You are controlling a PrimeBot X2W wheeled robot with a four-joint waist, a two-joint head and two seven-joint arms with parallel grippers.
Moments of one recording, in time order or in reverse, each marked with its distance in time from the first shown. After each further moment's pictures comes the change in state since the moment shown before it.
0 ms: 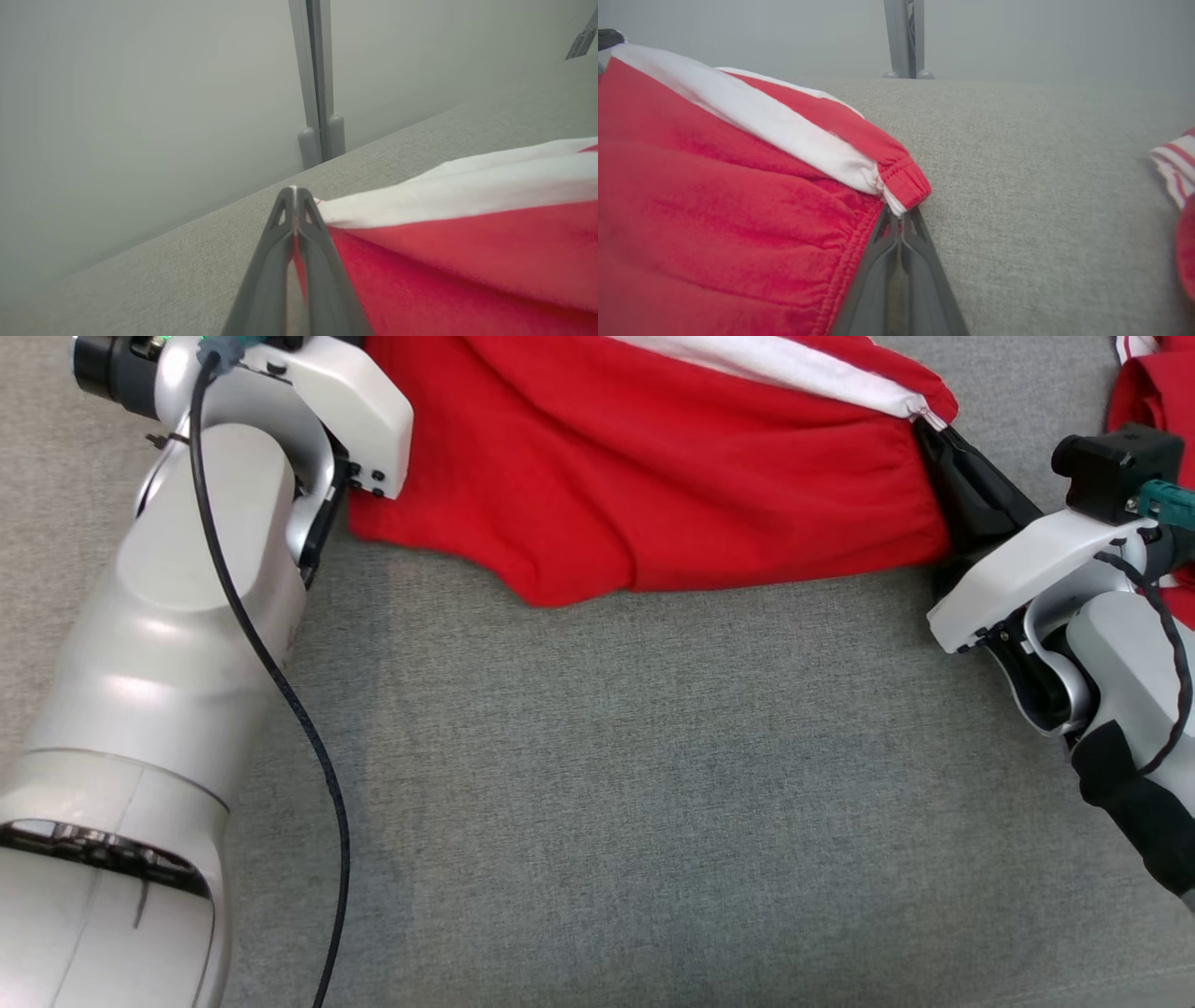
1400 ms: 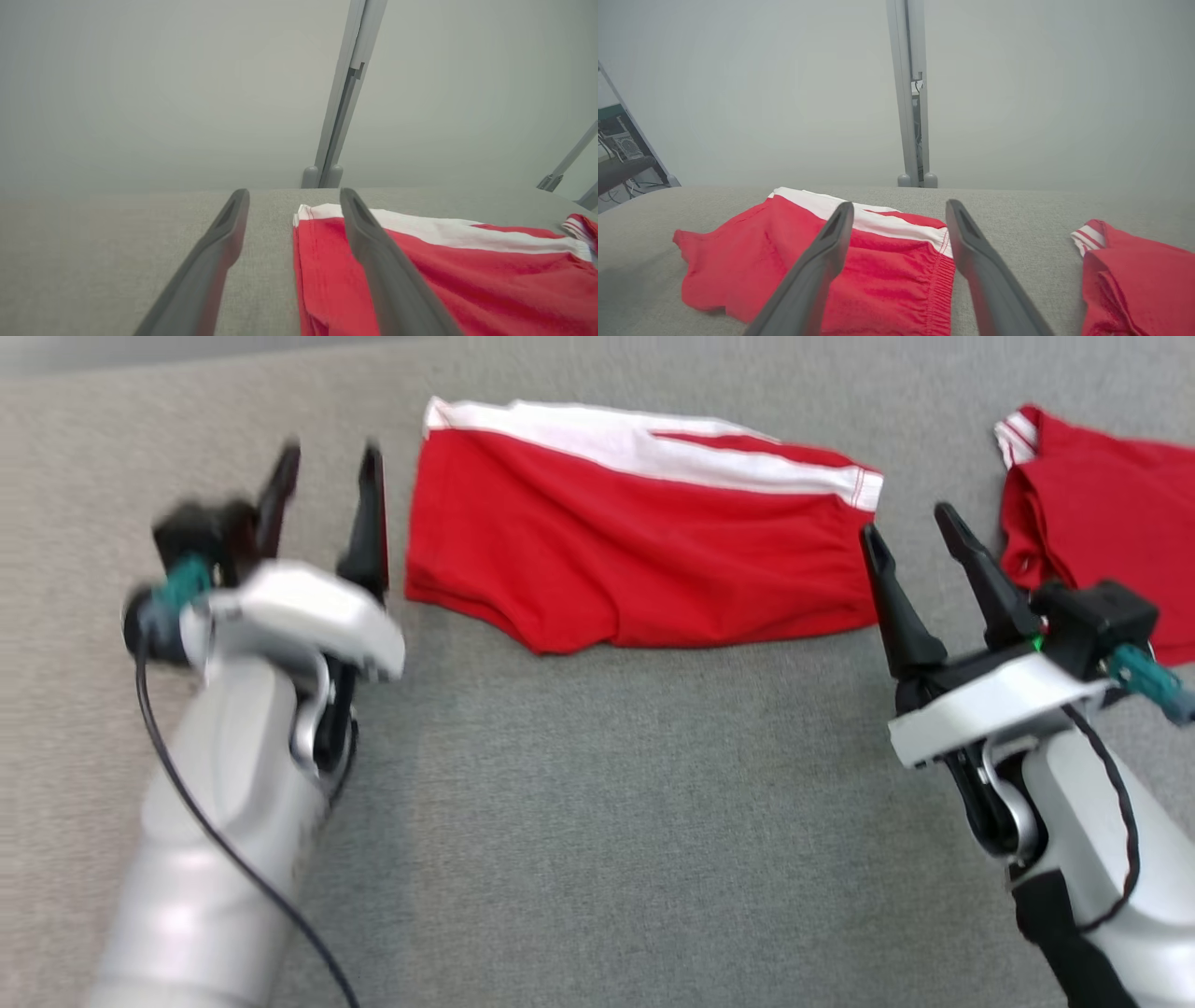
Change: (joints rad) left arm 0.423 0.002 0.252 -0.302 -0.142 0.014 -0.021; right arm 0.364 0.166 -0.408 -0.268 -0.349 0.000 -0.002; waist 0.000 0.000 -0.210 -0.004
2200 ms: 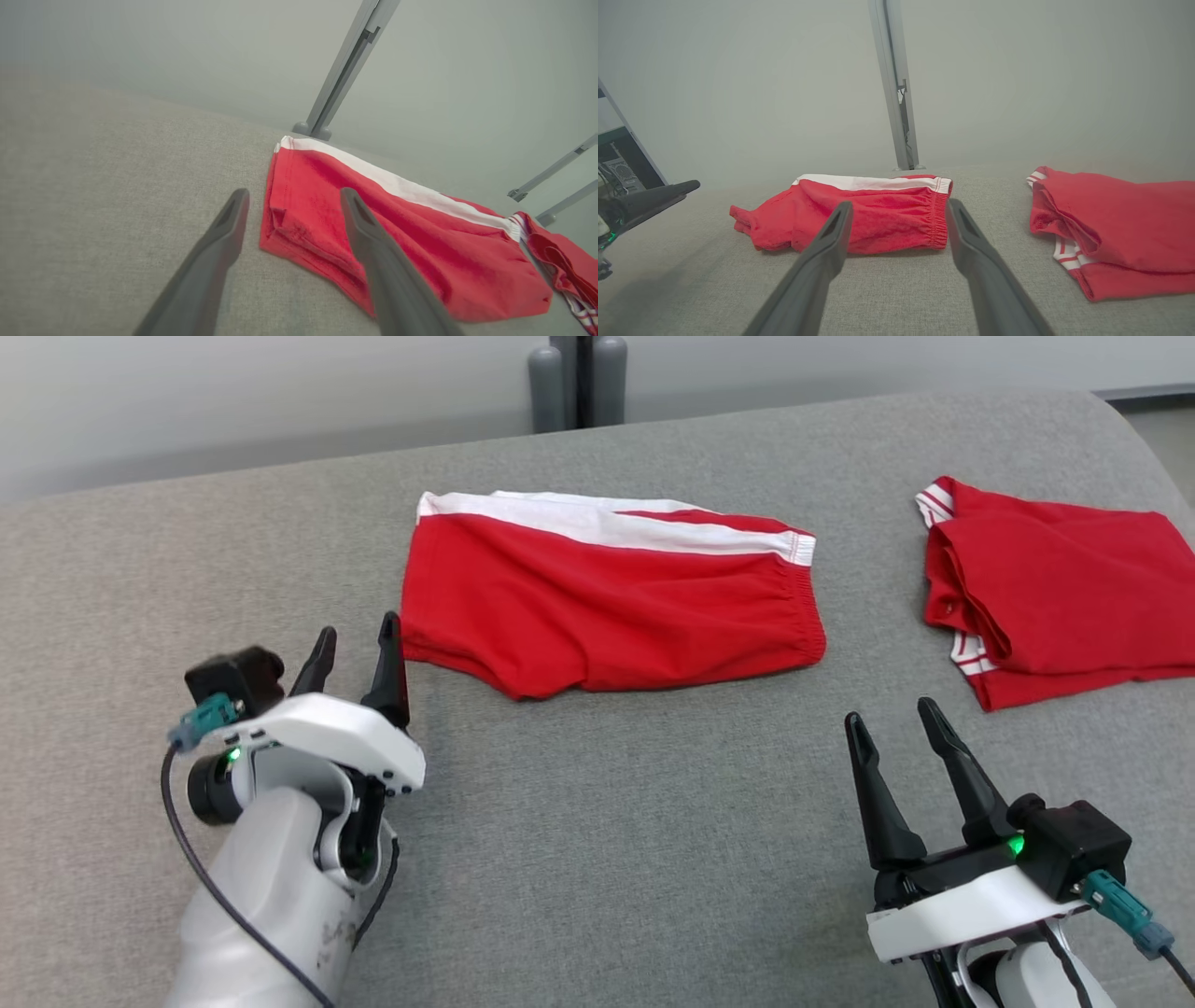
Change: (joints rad) left arm 0.235 -0.059 0.067 -0.013 -0.175 0.027 0.089; right arm 0.454 0.143 -0.166 -0.279 -0.178 0.000 0.000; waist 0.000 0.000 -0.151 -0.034
